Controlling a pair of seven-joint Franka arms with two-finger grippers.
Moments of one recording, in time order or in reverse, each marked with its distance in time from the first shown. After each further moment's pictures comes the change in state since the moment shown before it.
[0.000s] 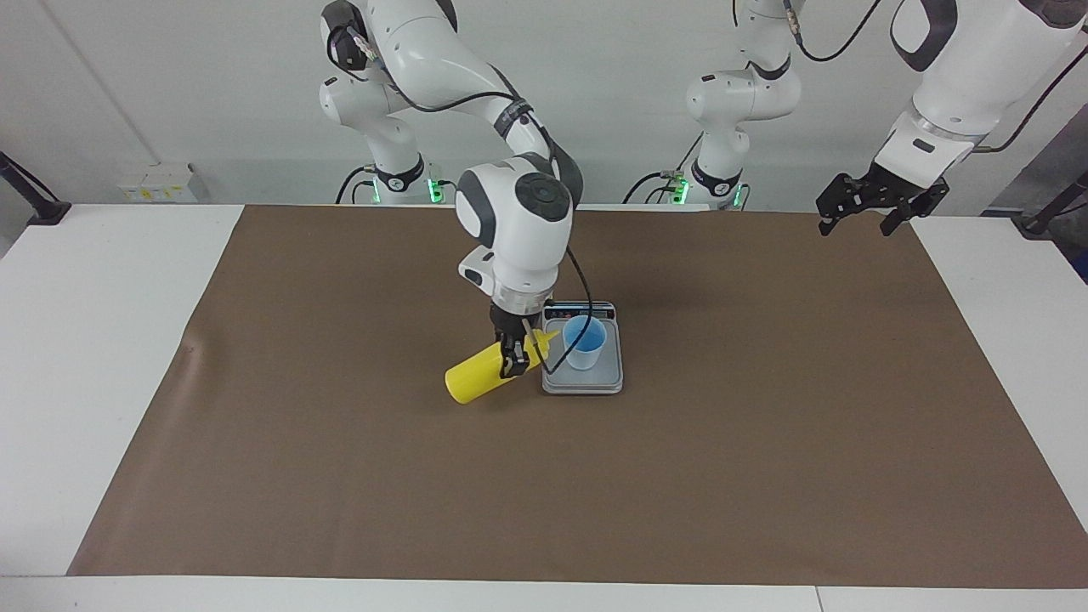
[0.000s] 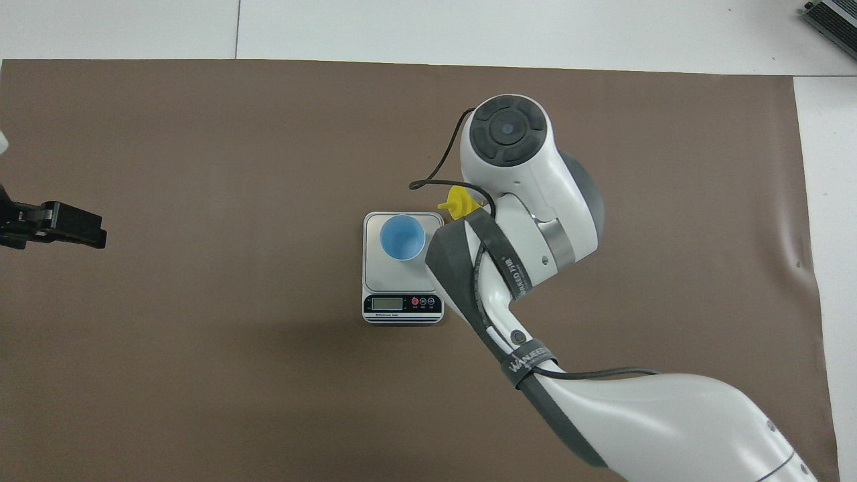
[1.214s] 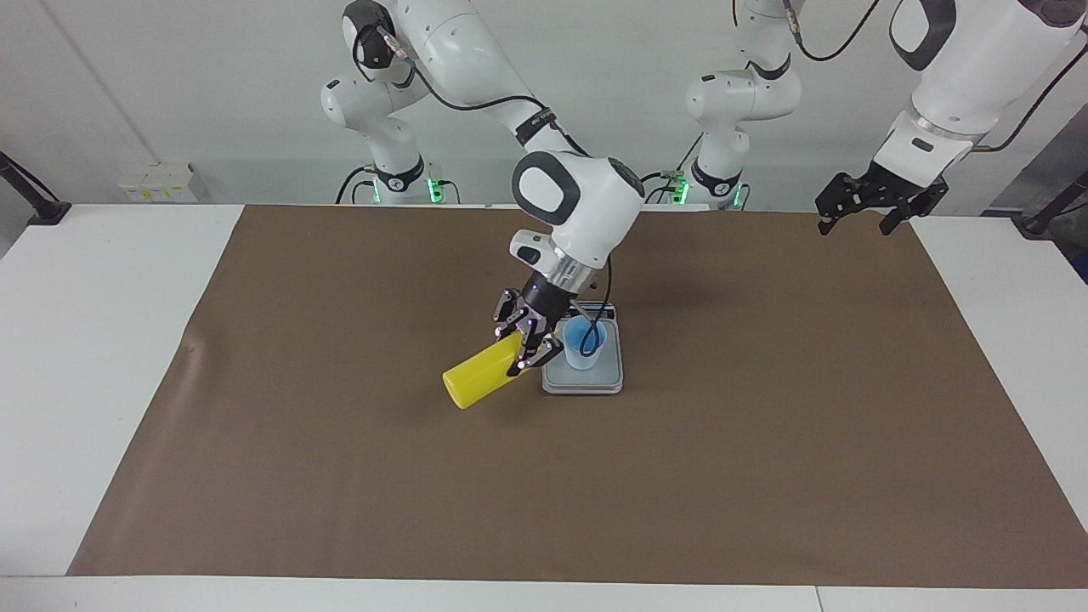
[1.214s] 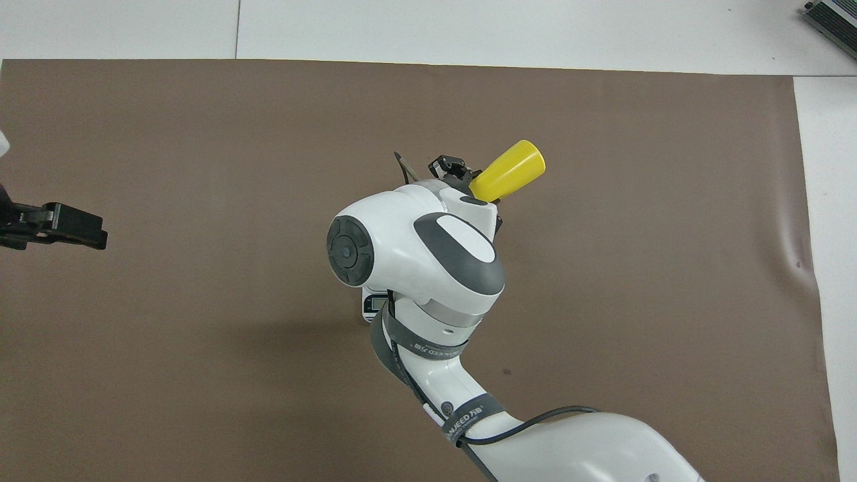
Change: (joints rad) left arm 0.000 -0.004 -0.001 -0.004 0.000 0.001 0.001; right arm 0.113 -0.008 0.001 -0.040 -0.435 -0.019 0.006
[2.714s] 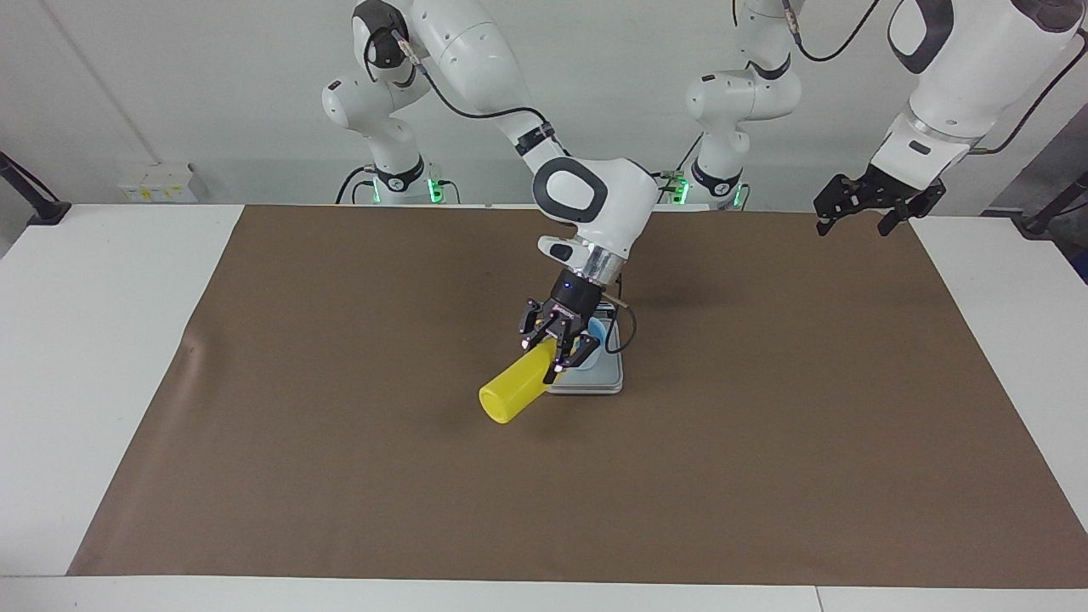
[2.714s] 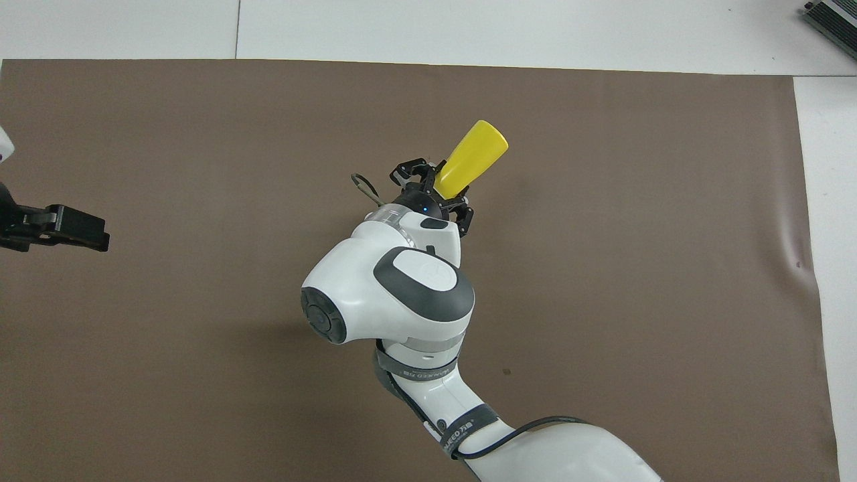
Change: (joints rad) left arm 0.000 -0.003 -0.001 -0.011 0.000 0.001 0.001; right arm 0.054 0.010 0.001 -0.085 -0.261 0.169 0.121
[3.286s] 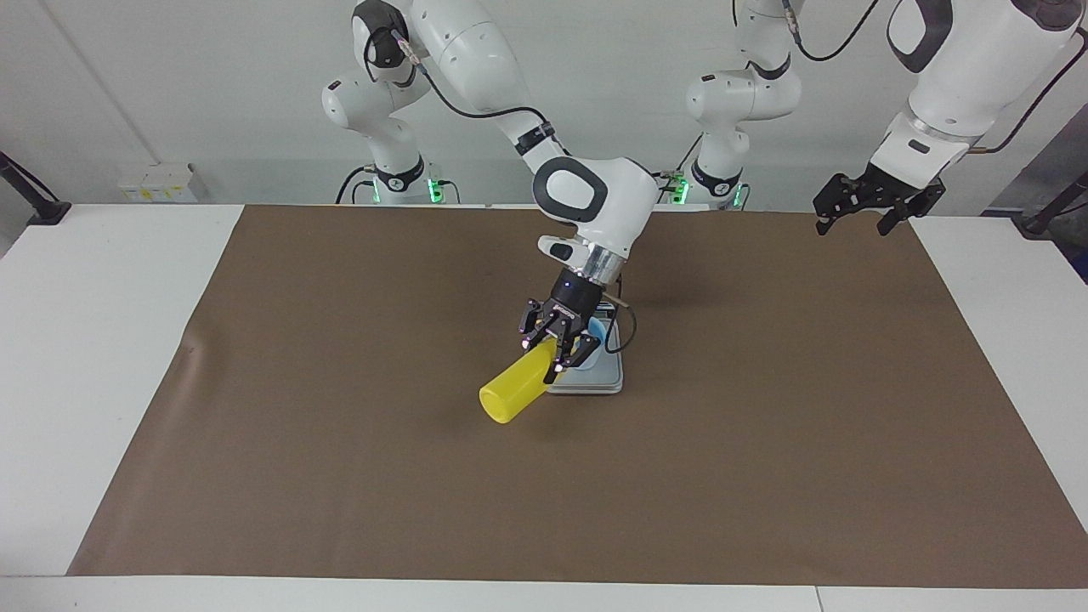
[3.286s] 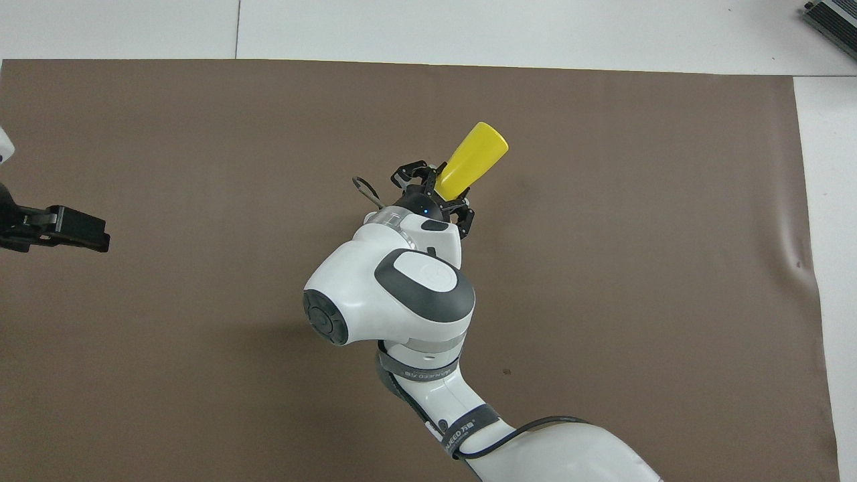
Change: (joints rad) left arm 0.000 -0.001 -0.001 0.000 0.000 0.000 0.000; right arm 0.000 -0.002 0.000 0.006 0.000 0.002 0.003
